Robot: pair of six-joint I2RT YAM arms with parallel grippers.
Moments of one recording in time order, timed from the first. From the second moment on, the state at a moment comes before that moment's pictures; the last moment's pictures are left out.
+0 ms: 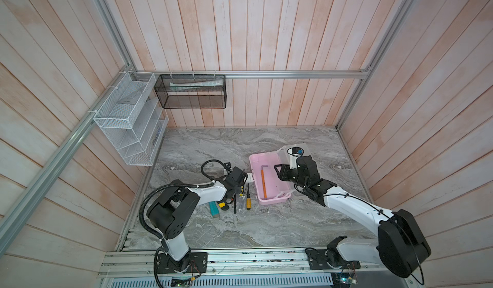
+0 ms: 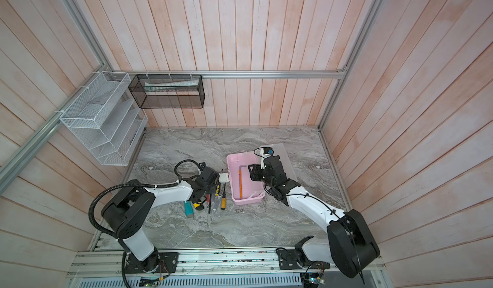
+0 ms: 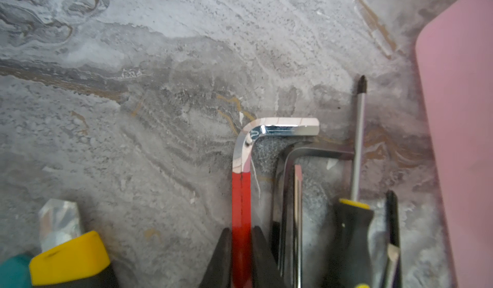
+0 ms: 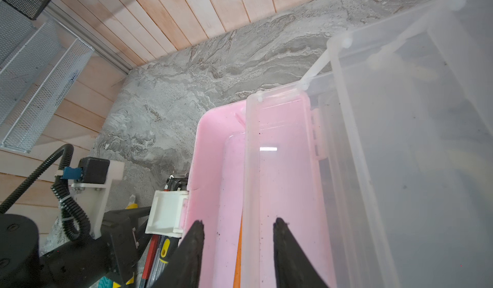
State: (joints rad) left arm -0.68 1.75 0.89 -0.21 -0.36 -0.69; right arm 0.54 1.30 0.72 0.08 -0.05 0.56
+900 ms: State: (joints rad) left arm -0.66 1.42 0.89 -0.24 -0.21 -0.69; right arm 0.47 1.27 0.66 0.16 -0.12 0.61
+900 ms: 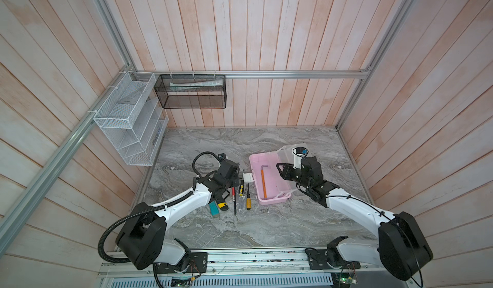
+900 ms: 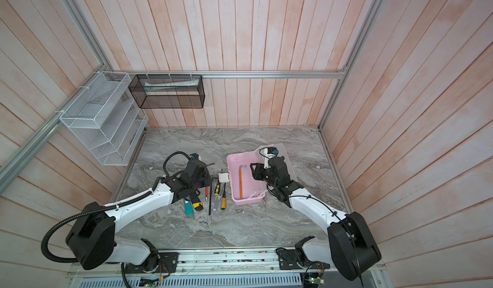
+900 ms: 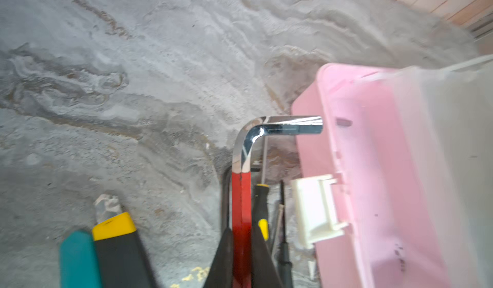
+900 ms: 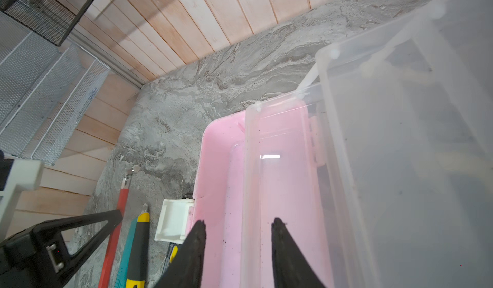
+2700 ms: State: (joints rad) left arm -0.75 1.96 1.36 -0.21 -0.10 -0.79; right arm 0.43 1.28 0.63 0.22 -0.20 0.66
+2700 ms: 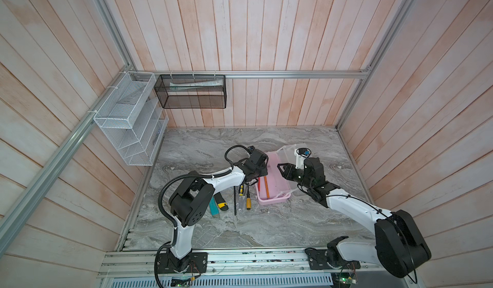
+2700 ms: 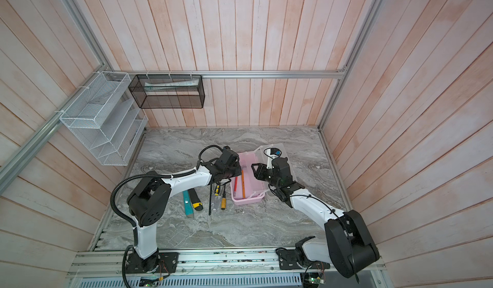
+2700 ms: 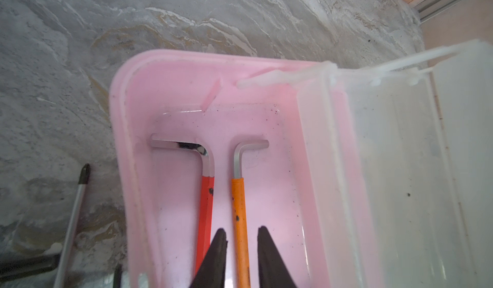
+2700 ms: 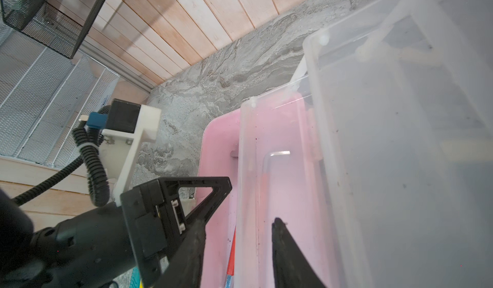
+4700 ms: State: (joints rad) left arm -0.61 1.70 0.88 -0.17 -0.14 -0.60; right arm 0.58 1.39 0.86 -0.07 -0.08 0.51
